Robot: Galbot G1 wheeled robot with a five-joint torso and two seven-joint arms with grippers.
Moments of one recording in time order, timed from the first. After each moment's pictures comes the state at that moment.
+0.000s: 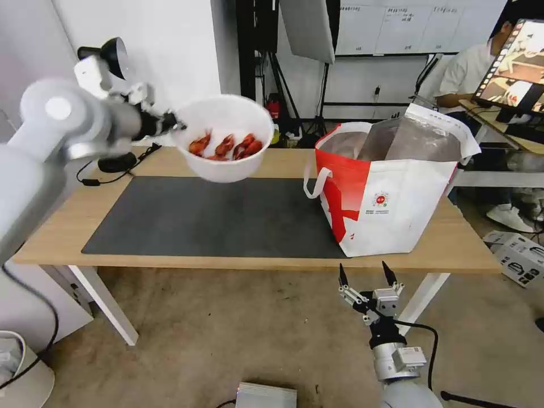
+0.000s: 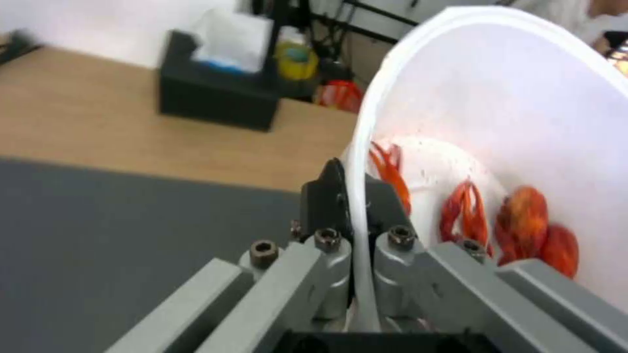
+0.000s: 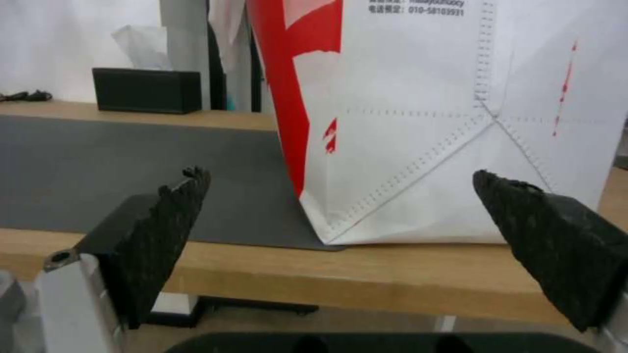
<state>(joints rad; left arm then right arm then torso) -0.06 -0.73 0.16 -1.73 -1.99 0.69 -0.88 -1.59 1.13 0.27 2.04 0.15 0.23 0.39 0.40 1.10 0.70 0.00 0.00</state>
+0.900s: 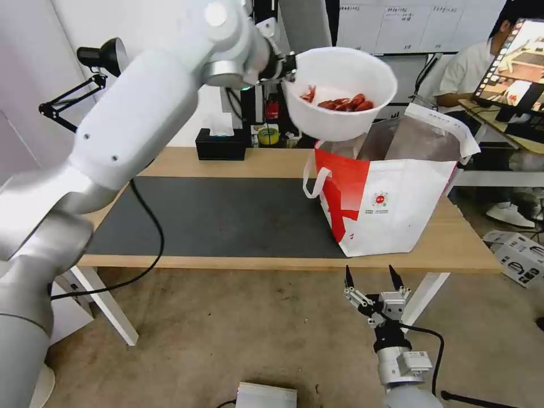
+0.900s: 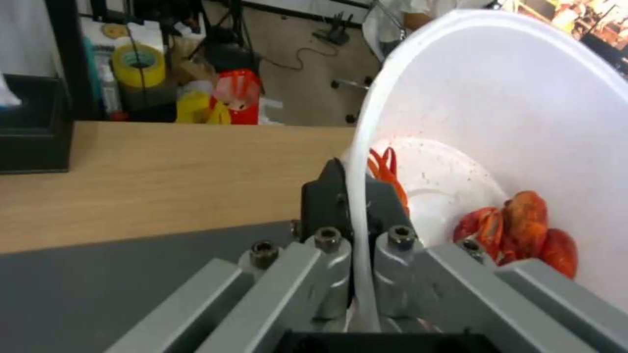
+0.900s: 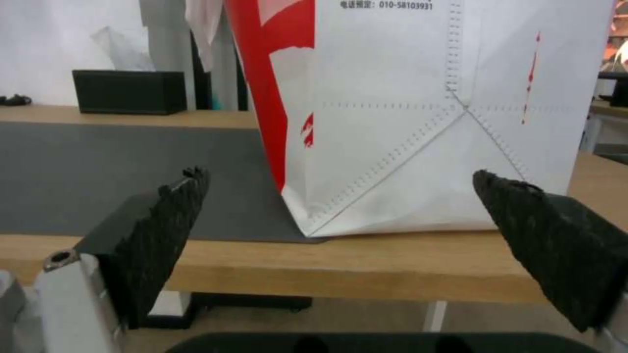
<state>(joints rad) -0.40 -1.27 0.39 -1.36 -1.96 0.68 -0.91 -1.61 1.17 0.29 2.05 0.15 0.24 0.39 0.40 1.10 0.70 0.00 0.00</state>
